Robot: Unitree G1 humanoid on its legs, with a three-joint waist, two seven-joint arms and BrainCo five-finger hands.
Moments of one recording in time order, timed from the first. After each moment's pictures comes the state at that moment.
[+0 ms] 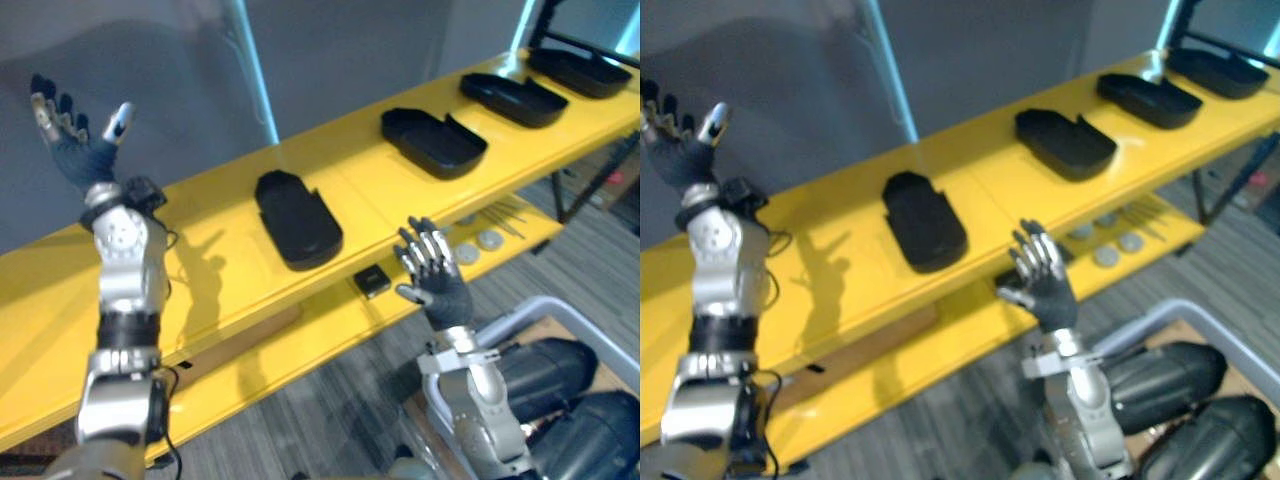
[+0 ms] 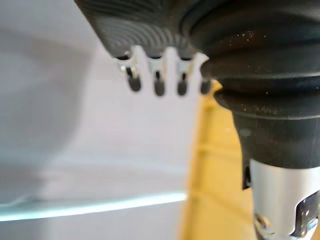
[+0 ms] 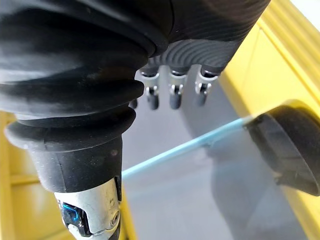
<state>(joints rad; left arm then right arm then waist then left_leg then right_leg) -0.36 0.33 0.22 -0.11 -0.41 -0.29 0.47 0.09 -0.20 0.19 -0.26 0.49 -0.26 0.00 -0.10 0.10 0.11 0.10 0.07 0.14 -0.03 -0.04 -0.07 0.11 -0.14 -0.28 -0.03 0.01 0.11</state>
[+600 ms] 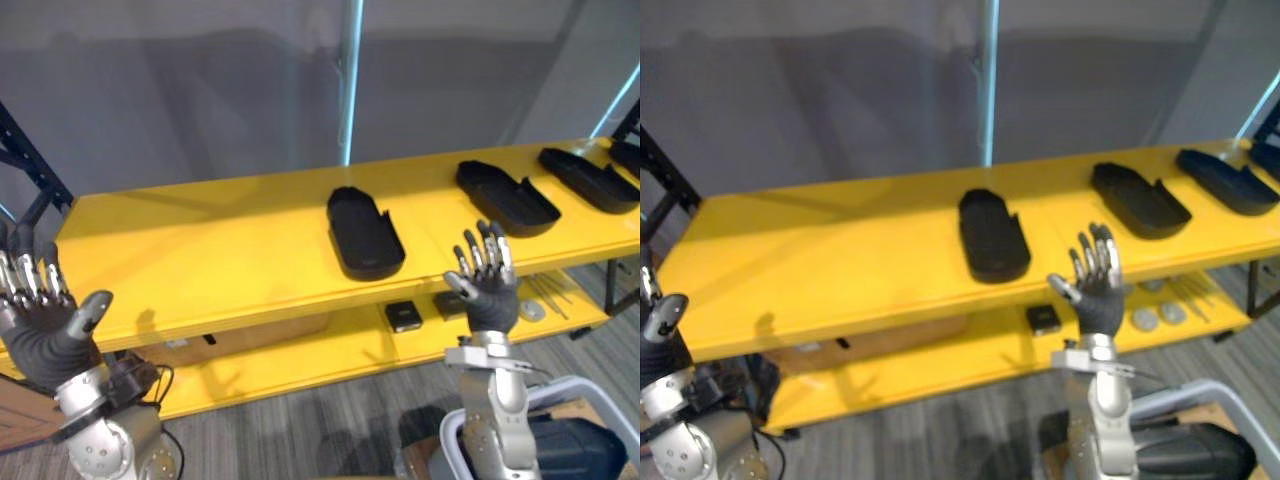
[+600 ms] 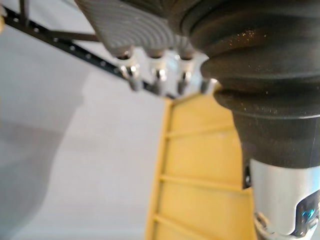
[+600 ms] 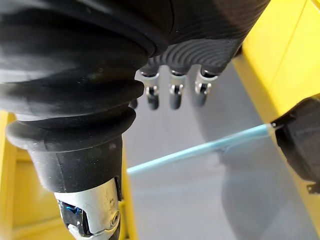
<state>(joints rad) 0.31 0.02 0.29 -0.61 -0.35 -0.39 0.23 0.15 -0.09 -0.02 -0.27 0.44 -0.28 -0.02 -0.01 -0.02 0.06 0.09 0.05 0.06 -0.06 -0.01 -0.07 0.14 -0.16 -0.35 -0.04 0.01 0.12</state>
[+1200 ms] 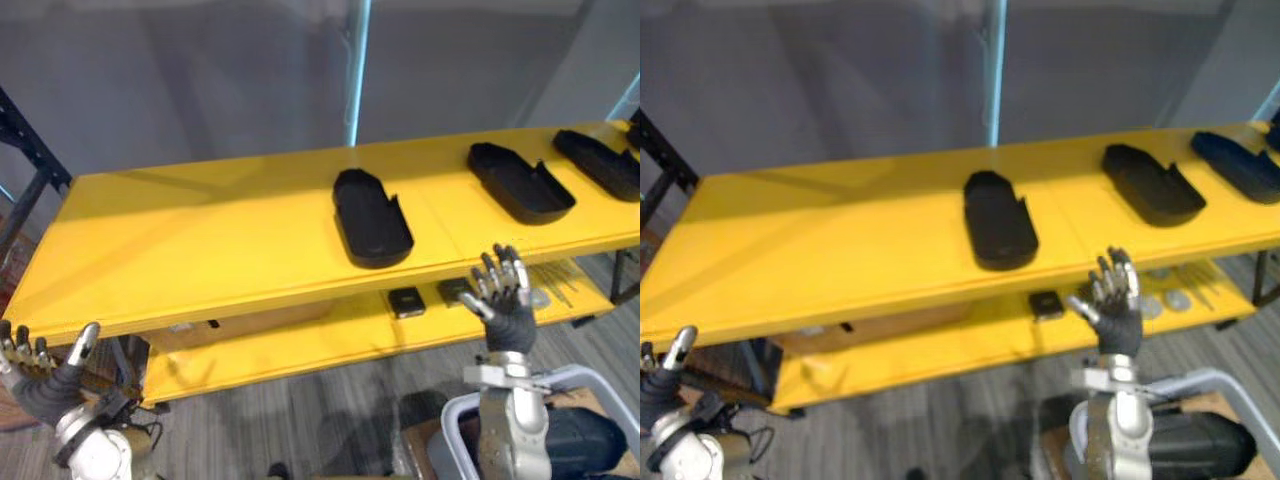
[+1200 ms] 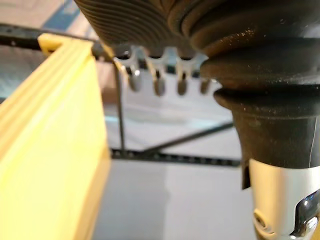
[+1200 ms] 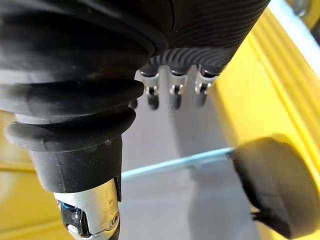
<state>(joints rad) 0.36 -0.02 0.46 -0.33 -0.28 -0.25 0.43 0.23 -0.04 -0.14 -0.21 0.39 -0.28 0.11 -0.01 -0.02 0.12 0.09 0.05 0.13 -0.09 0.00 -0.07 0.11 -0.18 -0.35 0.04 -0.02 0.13</state>
